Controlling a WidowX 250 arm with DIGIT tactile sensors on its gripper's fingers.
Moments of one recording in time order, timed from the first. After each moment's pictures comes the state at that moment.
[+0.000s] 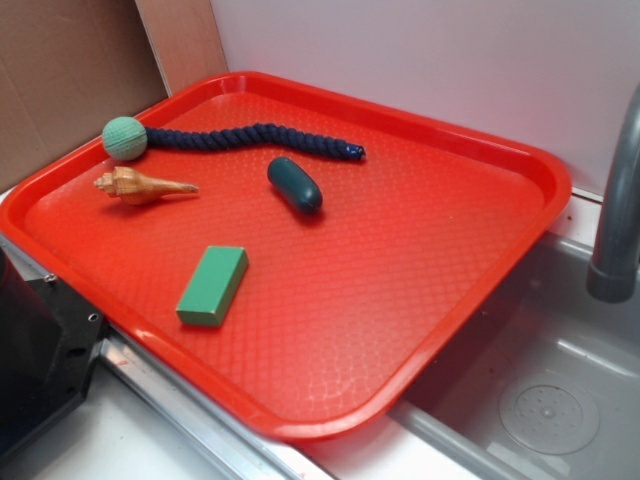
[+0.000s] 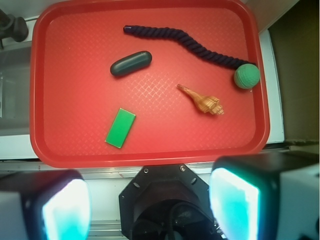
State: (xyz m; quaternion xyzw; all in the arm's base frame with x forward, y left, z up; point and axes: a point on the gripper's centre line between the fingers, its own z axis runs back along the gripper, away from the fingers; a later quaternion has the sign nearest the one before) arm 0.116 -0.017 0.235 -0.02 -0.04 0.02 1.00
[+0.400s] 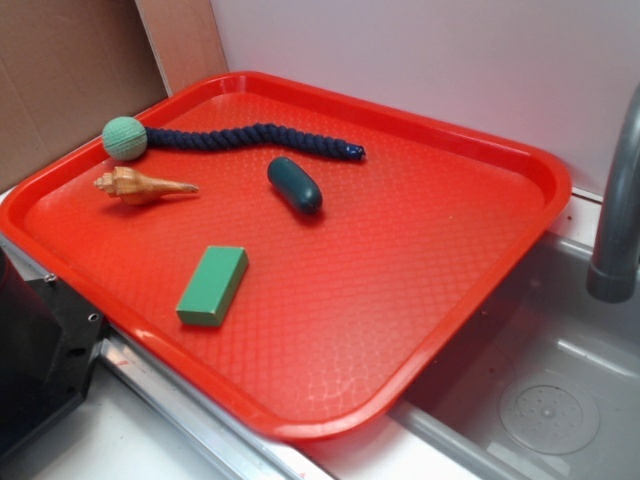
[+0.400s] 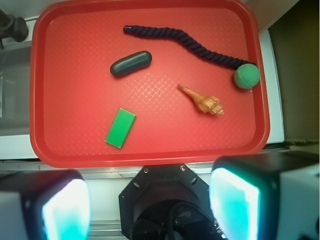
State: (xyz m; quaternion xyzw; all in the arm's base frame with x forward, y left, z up) arm 0.114 -0.017 0.231 -0.01 -0.04 0.02 1.00
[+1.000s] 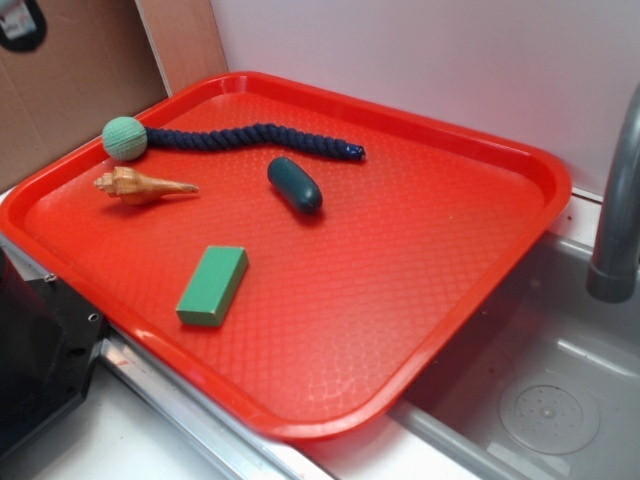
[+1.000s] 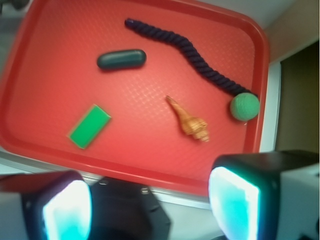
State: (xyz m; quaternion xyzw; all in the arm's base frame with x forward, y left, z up) arm 0.131 0.027 0.190 0.02 -0.06 -0.13 0.99
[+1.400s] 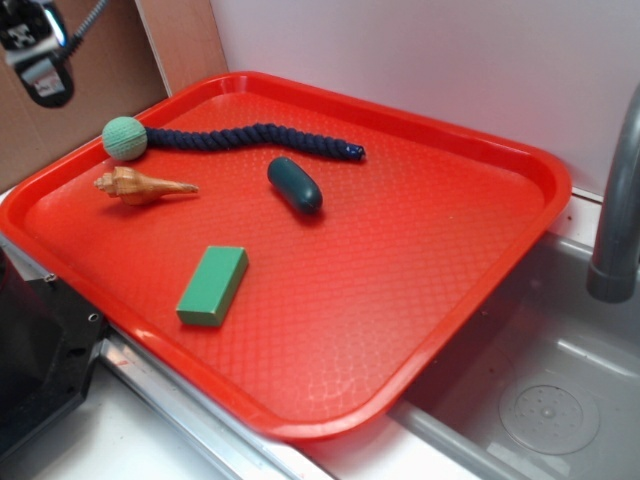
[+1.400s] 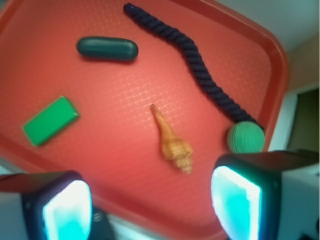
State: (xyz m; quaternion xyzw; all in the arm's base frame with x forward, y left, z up) arm 0.157 0.056 0.142 0.02 -0.07 -0.24 0.97
